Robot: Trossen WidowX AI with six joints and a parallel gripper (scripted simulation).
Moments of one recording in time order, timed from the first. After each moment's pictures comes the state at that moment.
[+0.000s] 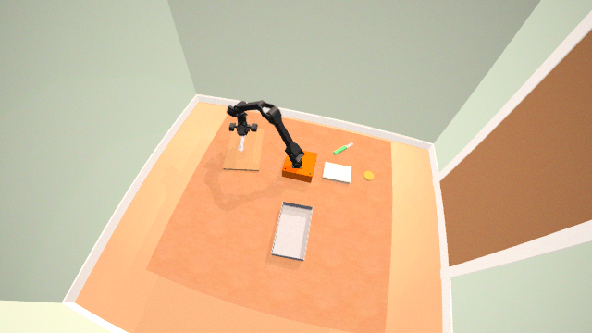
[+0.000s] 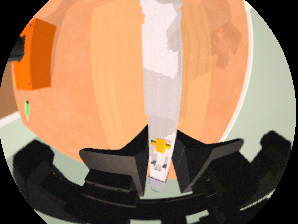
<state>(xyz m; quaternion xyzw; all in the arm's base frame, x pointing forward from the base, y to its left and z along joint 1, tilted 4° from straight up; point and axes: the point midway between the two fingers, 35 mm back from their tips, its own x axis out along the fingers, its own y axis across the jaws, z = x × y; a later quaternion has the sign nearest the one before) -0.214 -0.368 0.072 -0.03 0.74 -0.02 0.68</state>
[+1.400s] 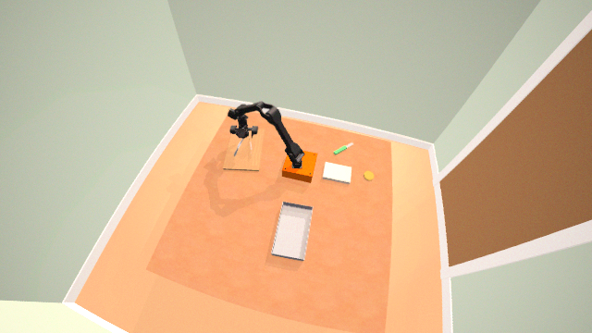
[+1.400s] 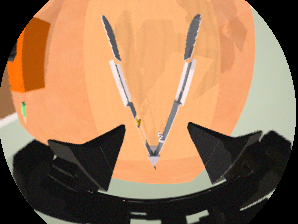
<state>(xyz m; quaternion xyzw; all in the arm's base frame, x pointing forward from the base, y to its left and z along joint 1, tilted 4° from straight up) -0.215 -0.367 0.049 -0.03 0.74 -0.02 0.68</state>
